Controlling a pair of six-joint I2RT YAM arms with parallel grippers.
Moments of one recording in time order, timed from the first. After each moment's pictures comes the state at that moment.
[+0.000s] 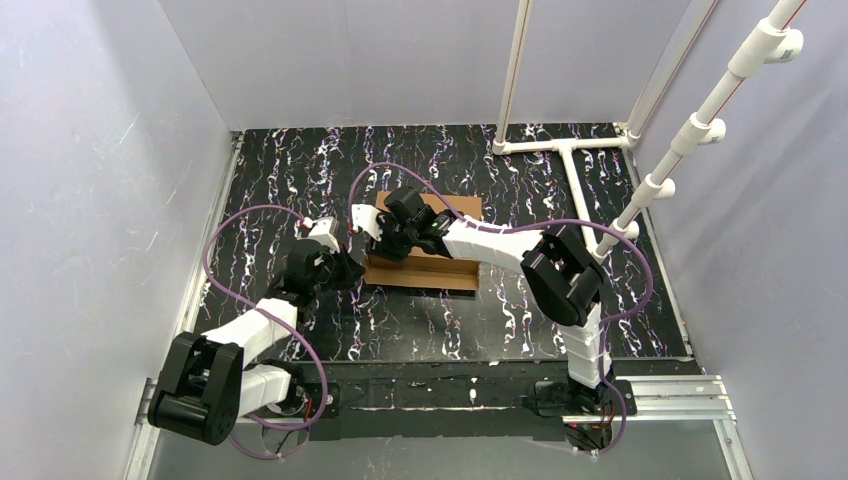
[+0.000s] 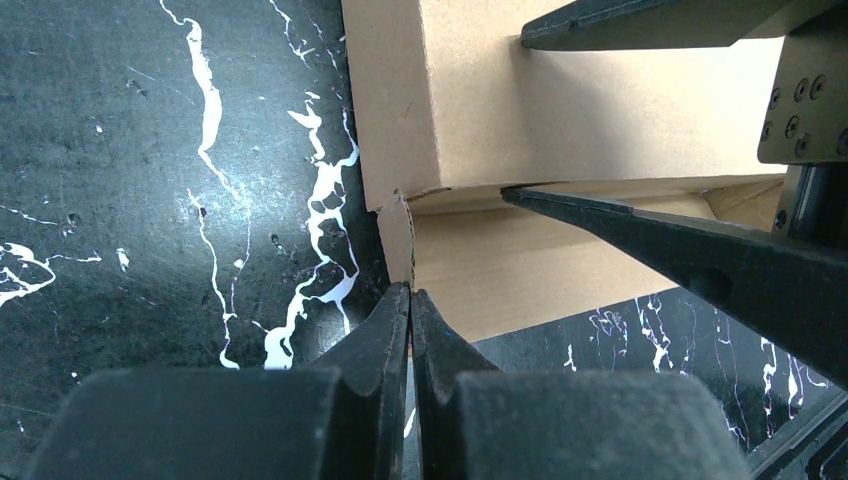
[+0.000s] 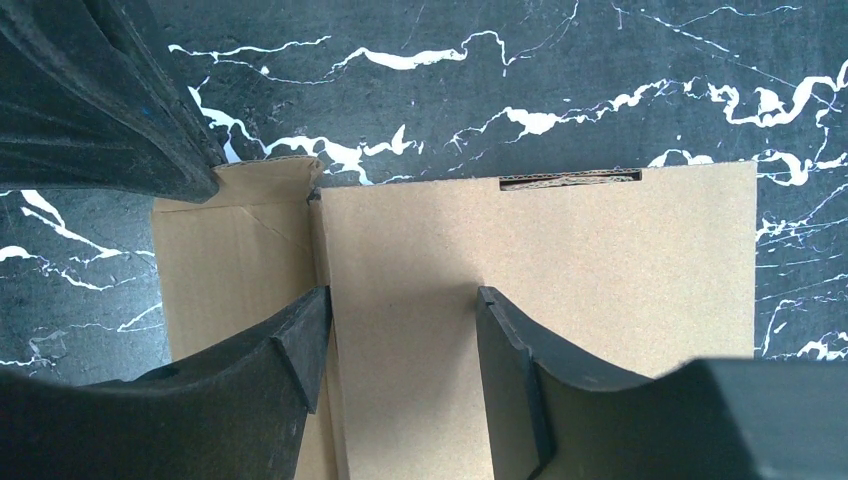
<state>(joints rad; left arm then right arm) -0.28 1.16 0.35 0.26 0.25 -0.42 0.92 2.02 1.49 -0.19 -0.19 -0.54</state>
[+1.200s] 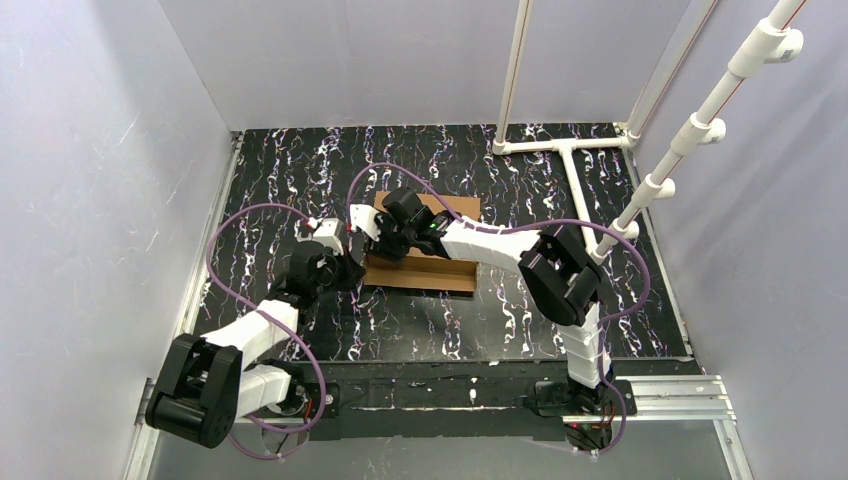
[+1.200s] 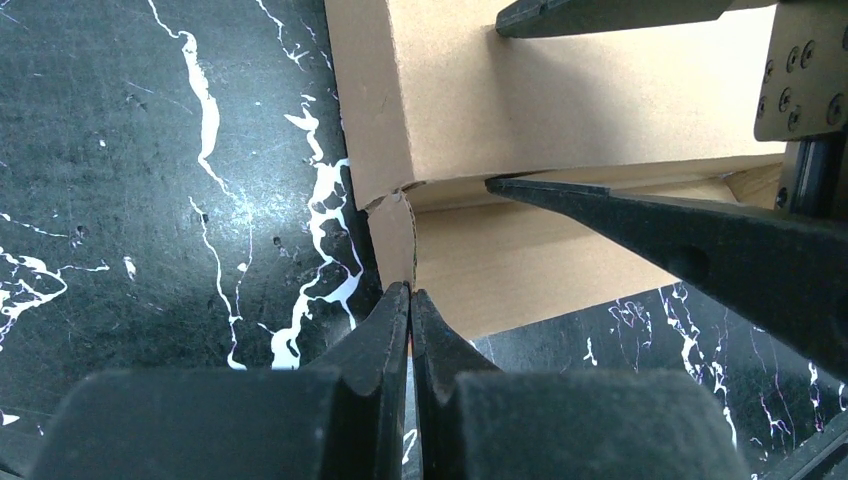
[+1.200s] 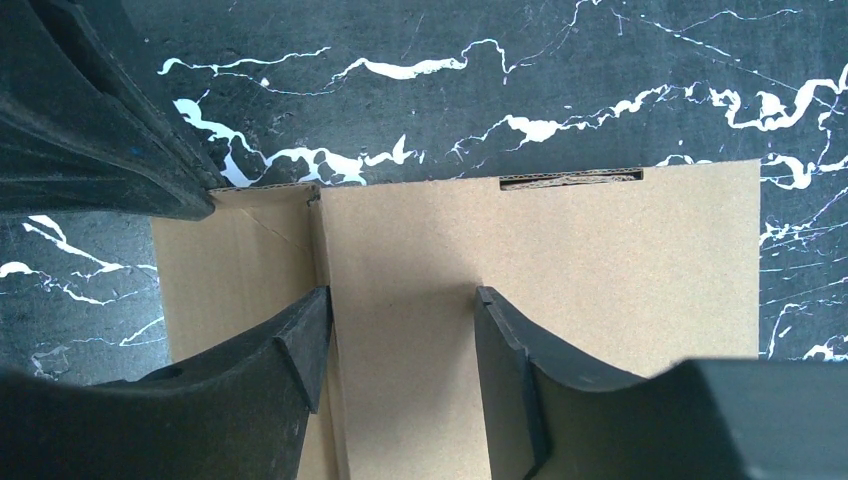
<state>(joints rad) -0.31 1.15 0.34 0.25 0.22 -0.36 0.93 2.04 1.50 -0.18 -0.18 -0.52</state>
